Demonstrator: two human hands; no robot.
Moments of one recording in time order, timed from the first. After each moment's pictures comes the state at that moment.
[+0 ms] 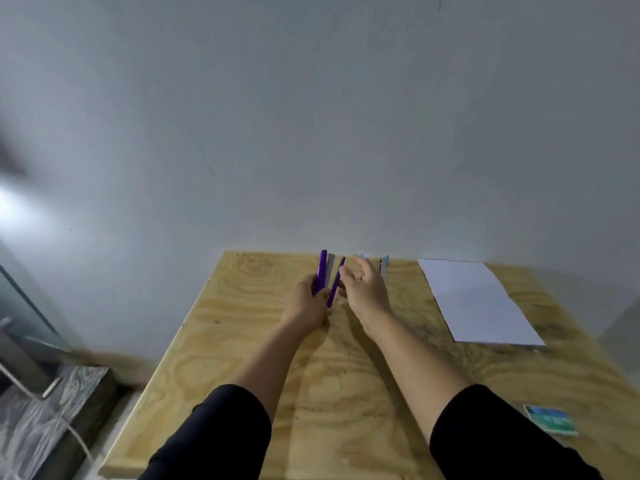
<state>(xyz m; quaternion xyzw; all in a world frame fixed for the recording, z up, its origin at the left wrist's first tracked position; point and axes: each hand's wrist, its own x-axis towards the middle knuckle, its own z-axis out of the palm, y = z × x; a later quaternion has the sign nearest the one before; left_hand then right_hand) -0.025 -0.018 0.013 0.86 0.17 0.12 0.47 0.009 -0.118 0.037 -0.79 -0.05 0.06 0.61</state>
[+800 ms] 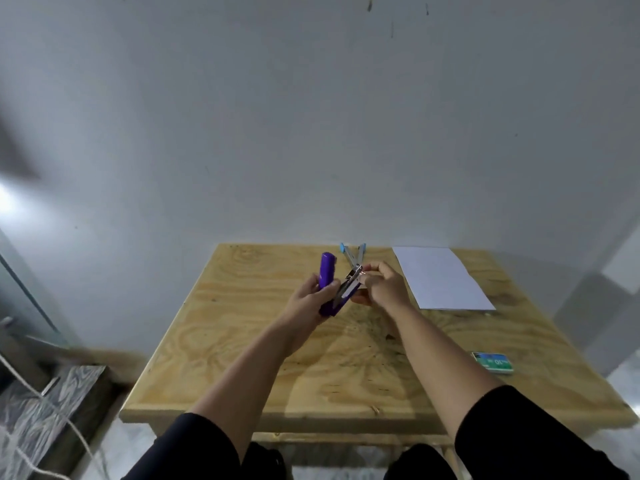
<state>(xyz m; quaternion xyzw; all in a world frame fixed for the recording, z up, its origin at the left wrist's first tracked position) -0.113 -0.064 0.045 0.62 0.04 -0.02 0.78 -0.045 -0.195 0.059 -0.76 -0.01 0.08 0.65</state>
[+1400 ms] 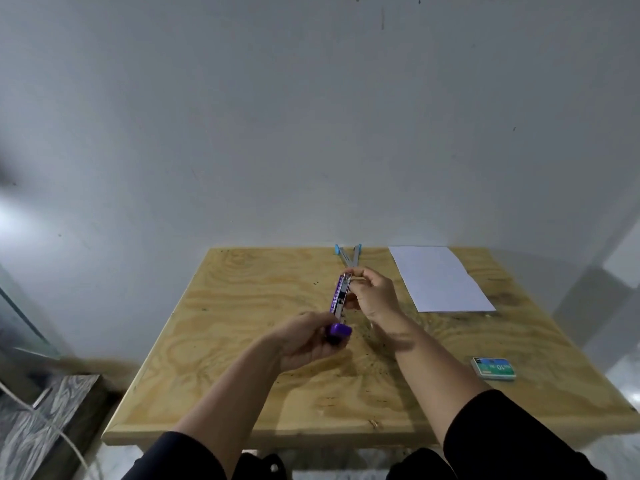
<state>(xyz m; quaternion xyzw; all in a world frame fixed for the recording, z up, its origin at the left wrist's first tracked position) -0.112 -0.064 0.041 0.41 0.13 -0.23 0.87 -0.032 -0.186 0.042 -0.73 -0.03 0.07 0.67</state>
